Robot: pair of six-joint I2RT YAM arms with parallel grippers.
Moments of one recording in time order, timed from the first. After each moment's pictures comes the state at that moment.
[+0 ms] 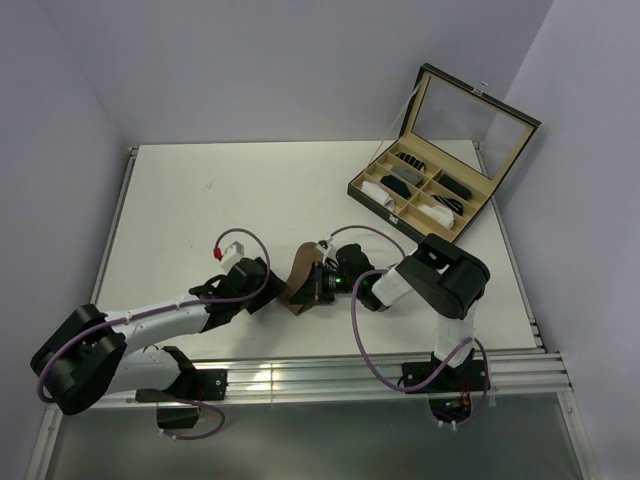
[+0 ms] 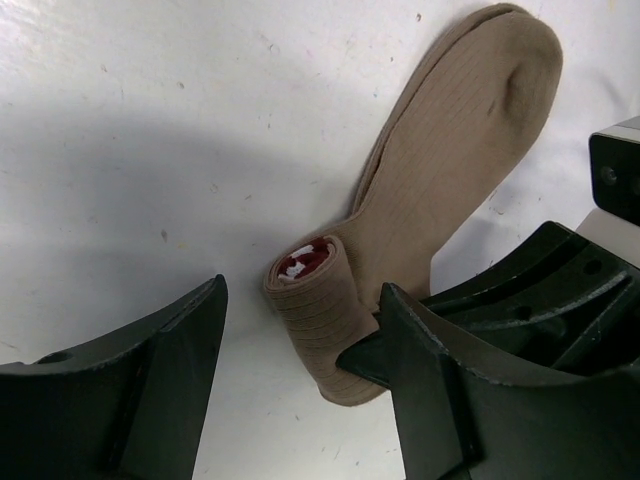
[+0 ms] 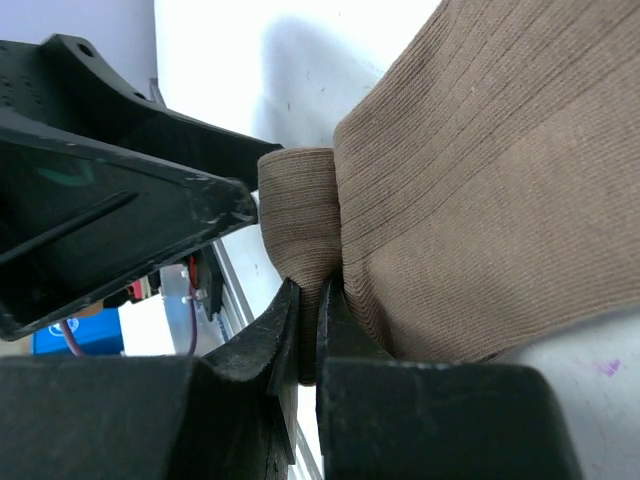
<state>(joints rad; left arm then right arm) -0.78 1.20 0.44 -0.03 -0.24 -1.23 0.75 1.87 0.56 0.80 -0.57 0.97</state>
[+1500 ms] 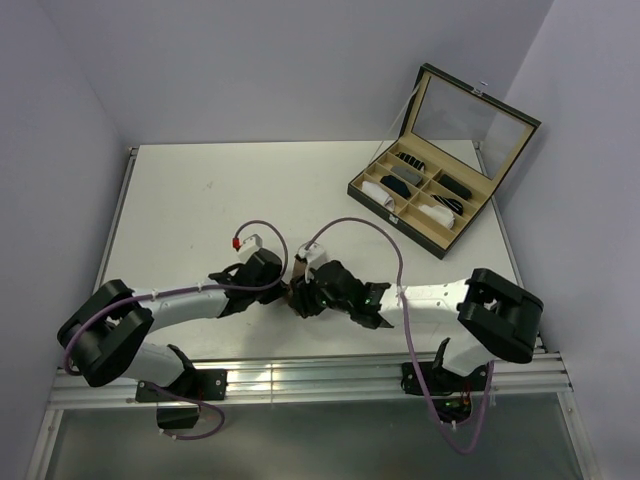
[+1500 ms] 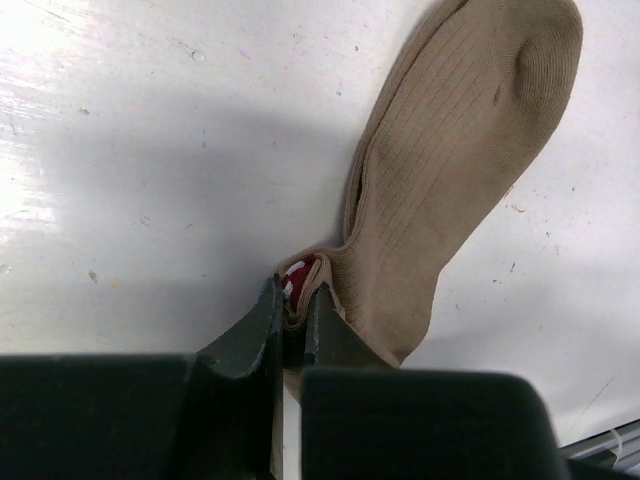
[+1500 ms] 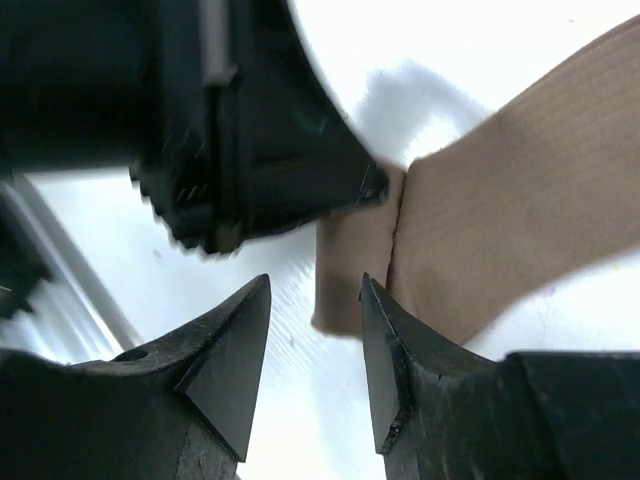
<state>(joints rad) -0.81 1.40 0.57 -0.05 -0.23 -1.14 1.04 1.48 0.63 0.30 0.03 0.44</state>
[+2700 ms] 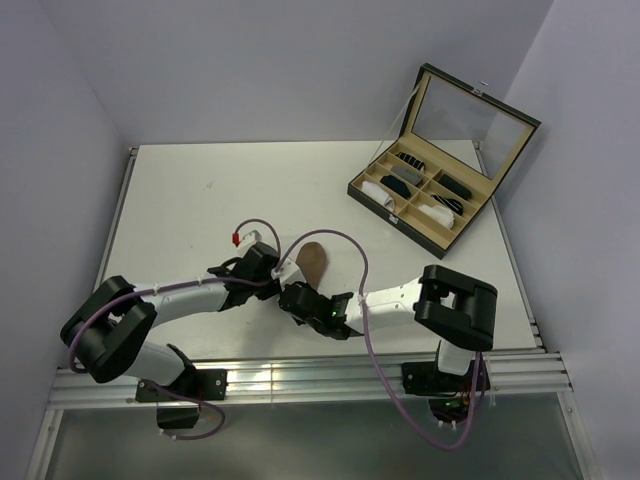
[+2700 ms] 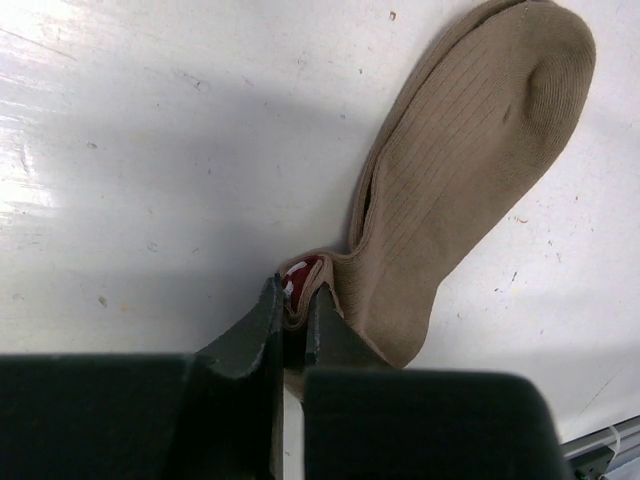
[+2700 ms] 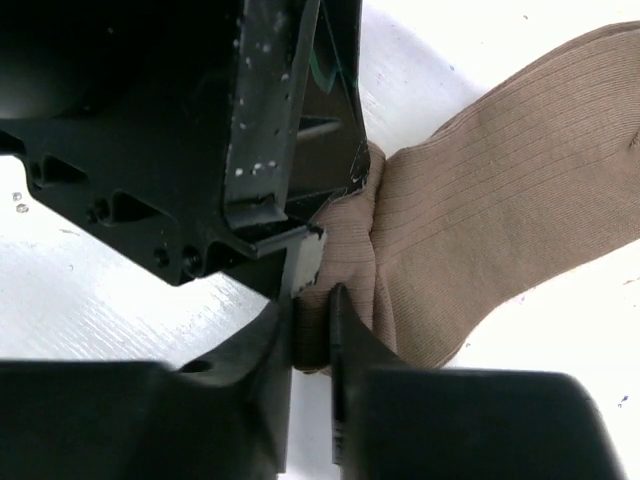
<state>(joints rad) -0.76 1.43 0.60 -0.07 -0.17 -1.10 1.23 1.72 0.79 0.15 0.44 0.32</state>
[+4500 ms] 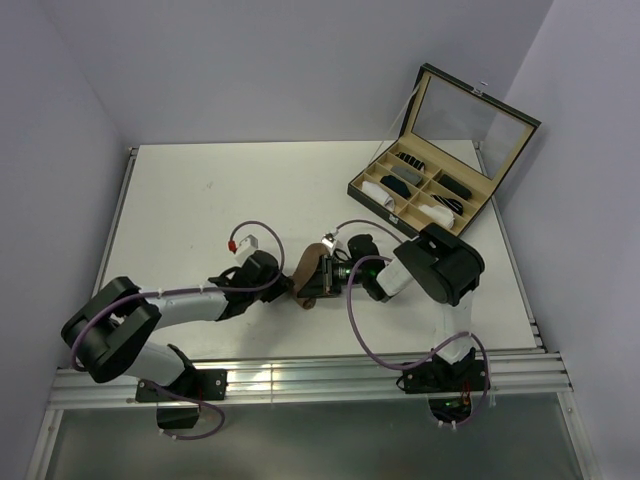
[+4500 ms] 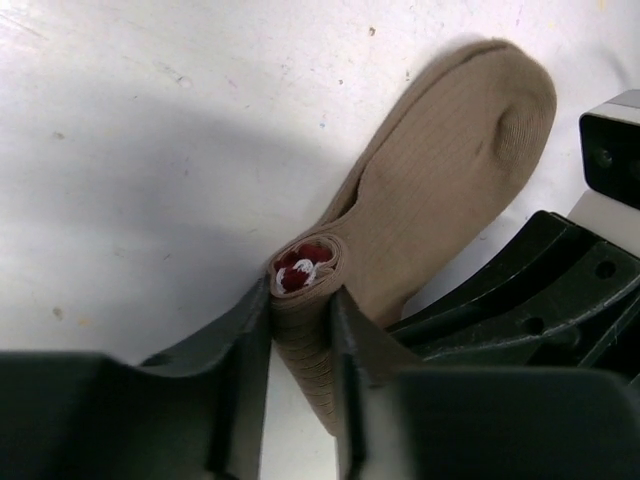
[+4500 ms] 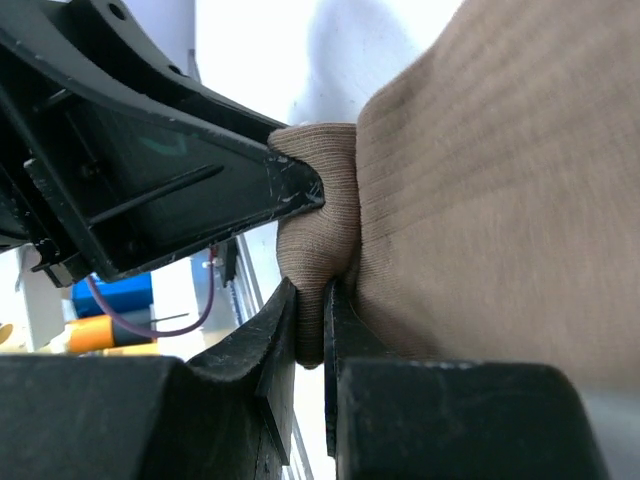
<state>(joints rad) -0.78 1.42 0.51 0.12 -0.22 -1.21 0.62 1.97 0.58 0.91 -0.82 0.93</state>
